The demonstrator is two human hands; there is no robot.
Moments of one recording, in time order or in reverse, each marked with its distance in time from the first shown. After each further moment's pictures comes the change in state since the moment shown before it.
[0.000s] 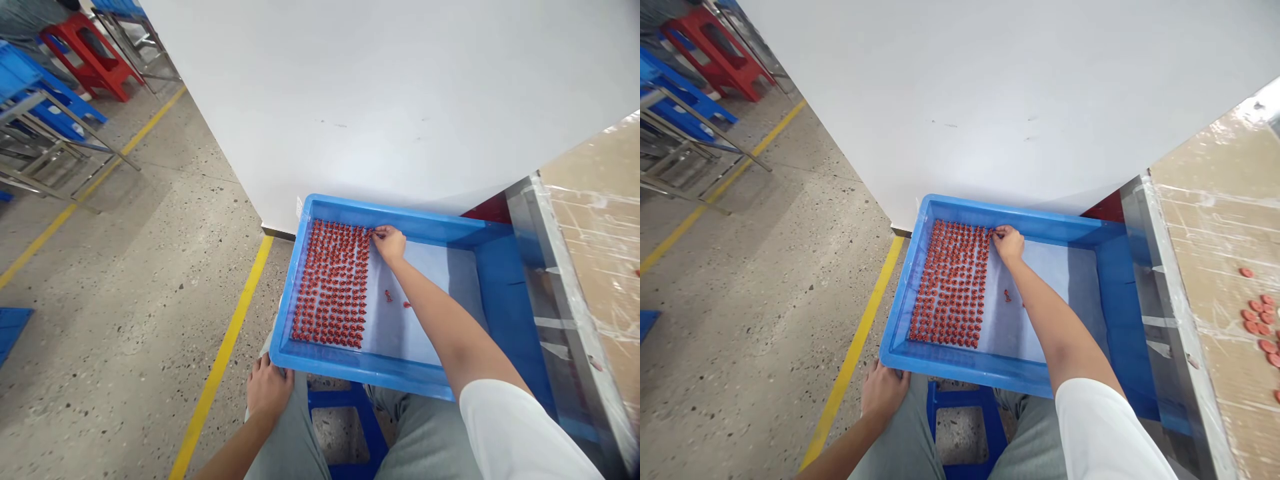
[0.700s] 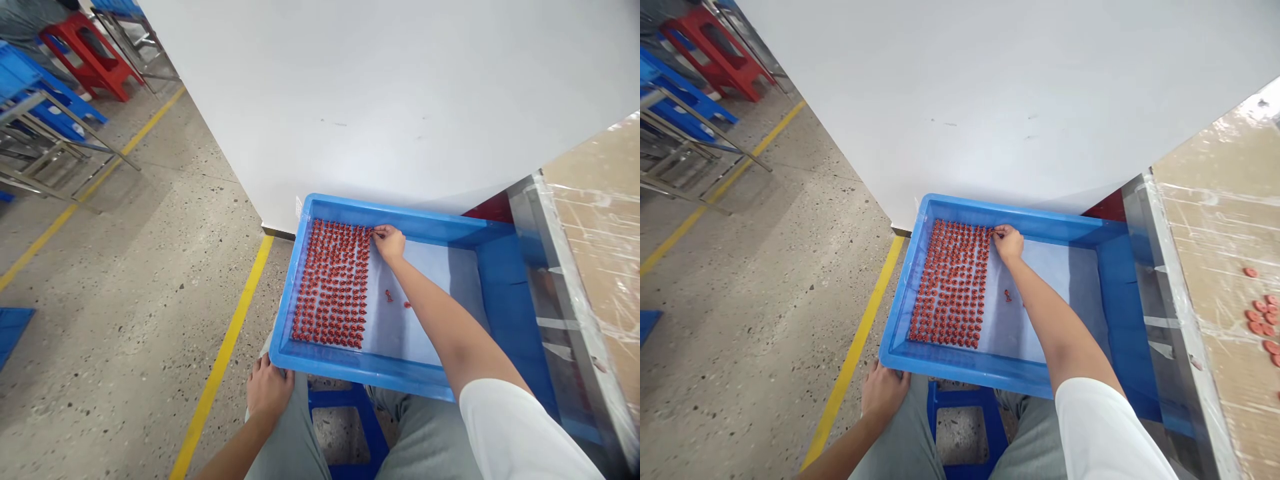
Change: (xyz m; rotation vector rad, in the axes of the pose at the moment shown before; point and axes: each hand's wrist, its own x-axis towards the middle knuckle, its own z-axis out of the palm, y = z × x) left_hand -0.001 0.000 0.004 0.021 0.020 -0.001; right_hand 0.006 0.011 0.011 0.085 0.039 -0.034
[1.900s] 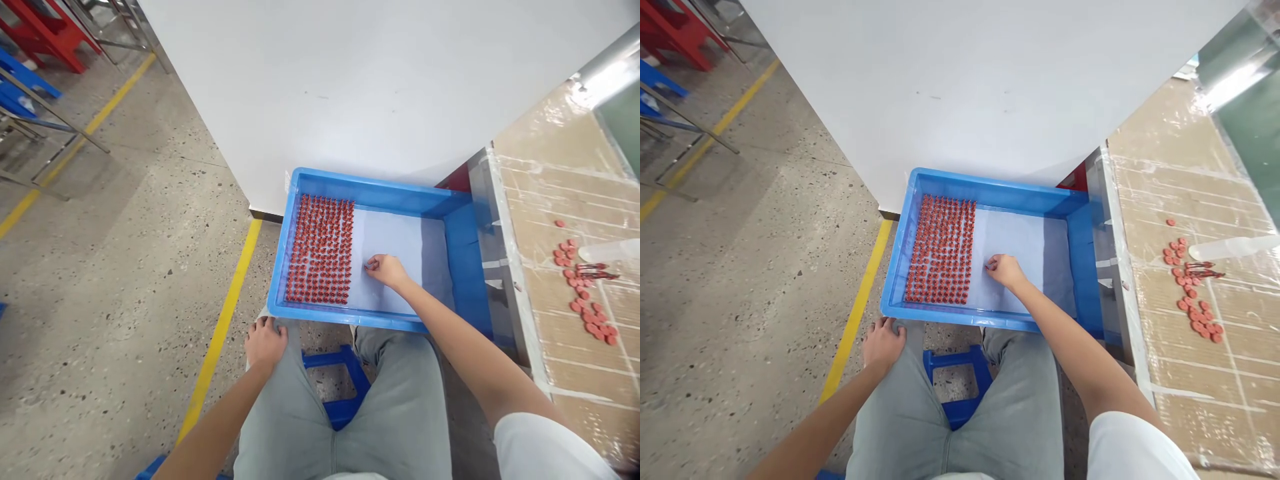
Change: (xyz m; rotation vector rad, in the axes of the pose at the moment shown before) left_hand -0.006 -0.003 -0.008 -0.033 0.002 -0.025; right_hand -0.164 0.014 -0.093 -0.396 -0.575 -0.015
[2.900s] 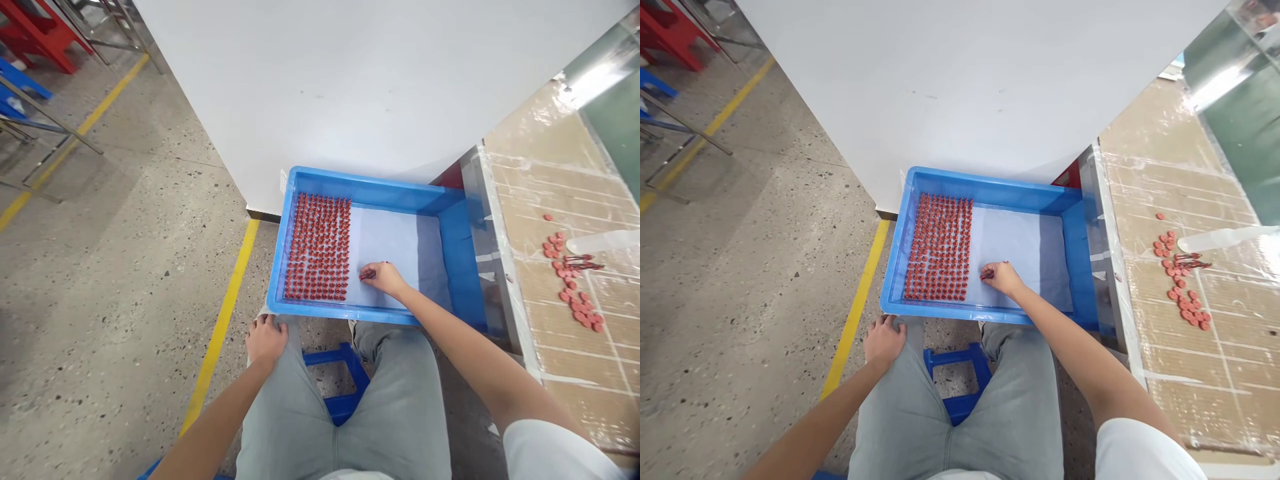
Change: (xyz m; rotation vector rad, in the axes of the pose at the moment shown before) left_hand 0.001 0.001 0.000 -0.018 0.014 0.015; right_hand -0.025 0.010 0.020 0.121 -0.067 -0.175
